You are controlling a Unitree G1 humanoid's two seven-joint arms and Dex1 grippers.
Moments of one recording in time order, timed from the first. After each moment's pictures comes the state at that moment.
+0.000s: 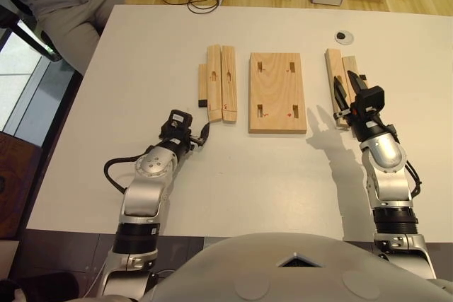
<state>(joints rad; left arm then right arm) 0.13 0.34 -0.05 -0.18 -0.01 0.49 -0.25 0.03 -0.26 0.00 0.02 0.02 -0.20 0.29</state>
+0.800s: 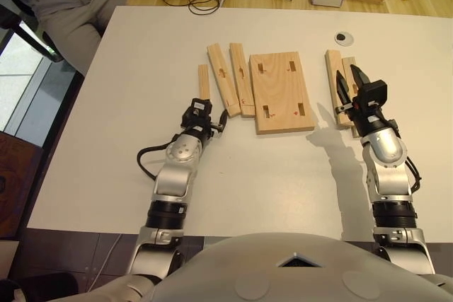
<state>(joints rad) -0.05 0.14 -0.10 0.08 0.03 0.37 -0.12 -0.02 -0.25 -0.02 0.07 0.02 -0.22 0.28</state>
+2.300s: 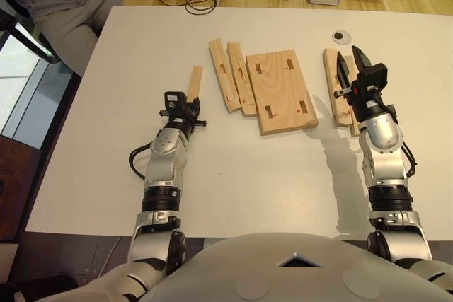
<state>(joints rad) -0.12 0.16 0.10 0.29 -0.11 0.21 -0.16 -0.14 -0.24 -0.02 0.18 0.00 -0.29 0.24</state>
